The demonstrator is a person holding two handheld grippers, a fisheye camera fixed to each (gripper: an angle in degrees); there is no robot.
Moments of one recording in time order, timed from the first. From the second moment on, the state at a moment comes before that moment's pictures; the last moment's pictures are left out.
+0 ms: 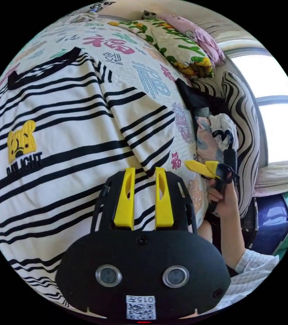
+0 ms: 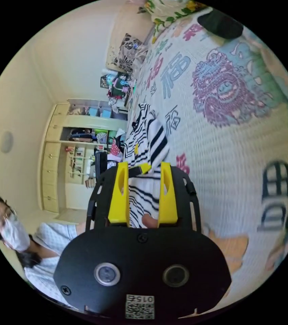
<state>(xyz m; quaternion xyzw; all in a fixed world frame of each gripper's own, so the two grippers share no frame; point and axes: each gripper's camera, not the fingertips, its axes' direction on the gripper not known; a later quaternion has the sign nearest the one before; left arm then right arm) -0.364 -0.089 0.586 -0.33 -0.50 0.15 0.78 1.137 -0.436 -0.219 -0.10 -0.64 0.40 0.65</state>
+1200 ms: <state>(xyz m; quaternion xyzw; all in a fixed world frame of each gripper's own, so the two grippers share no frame) -0.376 -0.064 0.553 -0.35 -0.38 0.27 0.81 1.219 -0.639 -0.068 -0.28 -0.49 0.23 0.79</state>
